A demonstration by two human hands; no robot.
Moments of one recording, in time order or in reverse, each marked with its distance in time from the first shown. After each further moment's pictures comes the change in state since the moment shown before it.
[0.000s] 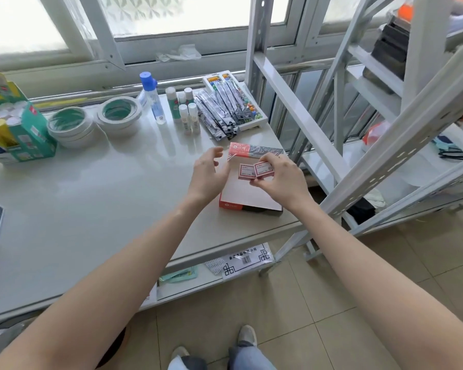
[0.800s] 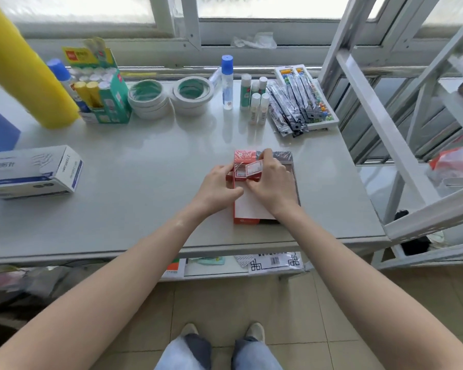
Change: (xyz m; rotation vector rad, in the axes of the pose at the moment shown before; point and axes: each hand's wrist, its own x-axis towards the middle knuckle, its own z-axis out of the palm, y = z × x) left_hand -0.047 -0.056 -0.074 0.085 -0.123 -0.168; right_hand 0.006 -0.099 0.086 0.040 -0.083 -0.097
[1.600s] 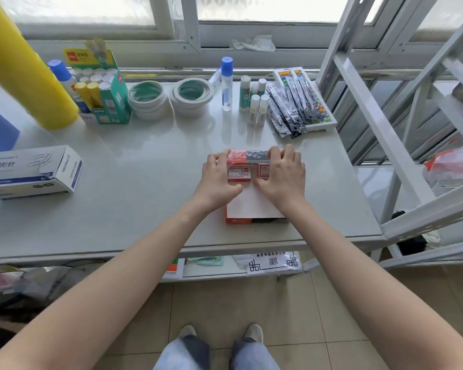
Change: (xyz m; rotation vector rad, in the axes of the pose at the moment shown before) left_hand 0.007 -0.002 0.000 0.076 0.099 -0.004; right_hand 0.006 0.010 -0.008 -0.297 0.116 -0.042
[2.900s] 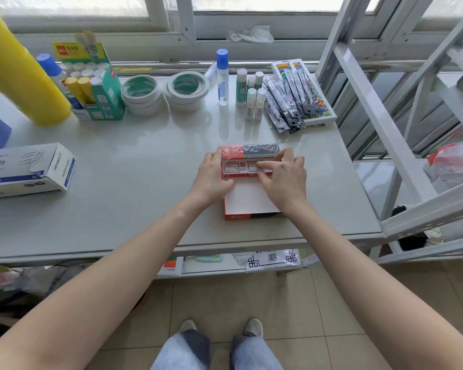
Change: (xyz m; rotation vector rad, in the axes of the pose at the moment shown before) left_hand 0.019 -0.015 0.010 0.020 0.013 0.021; right_hand -0.008 0.008 -0.005 0.105 -0.140 0.063
